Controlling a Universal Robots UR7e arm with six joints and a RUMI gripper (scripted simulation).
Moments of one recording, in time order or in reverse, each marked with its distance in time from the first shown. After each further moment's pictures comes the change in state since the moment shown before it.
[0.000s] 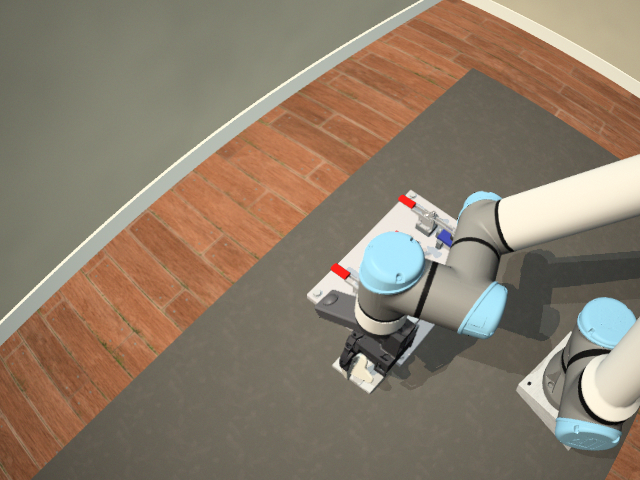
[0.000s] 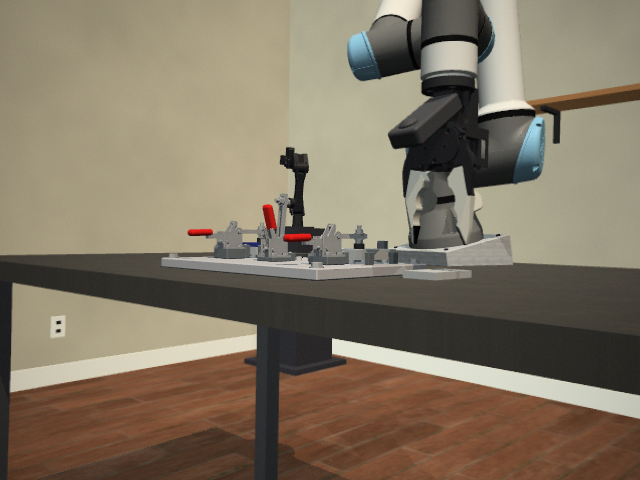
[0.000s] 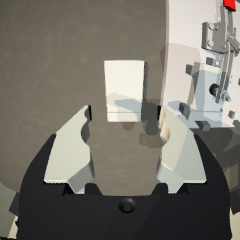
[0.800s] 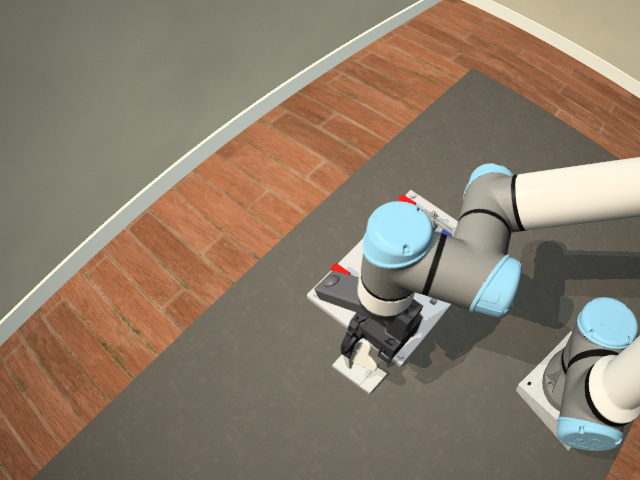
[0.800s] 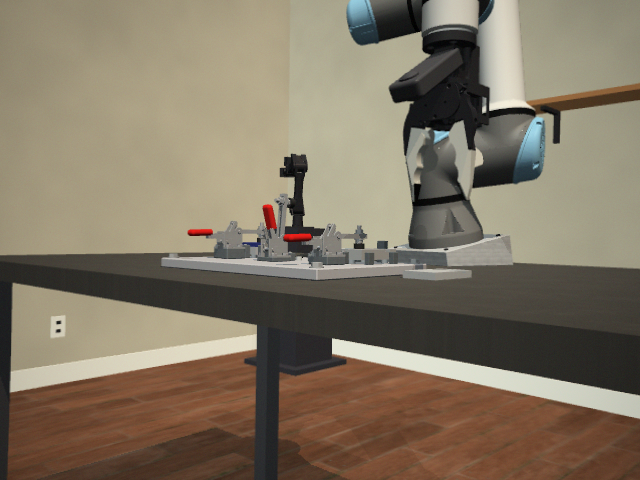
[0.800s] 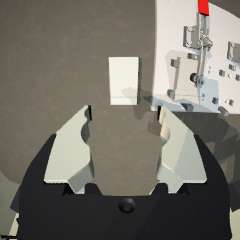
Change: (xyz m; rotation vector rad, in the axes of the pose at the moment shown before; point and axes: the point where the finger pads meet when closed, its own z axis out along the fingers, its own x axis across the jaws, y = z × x) arm 0.000 0.000 -0.058 -0.001 0.000 0.000
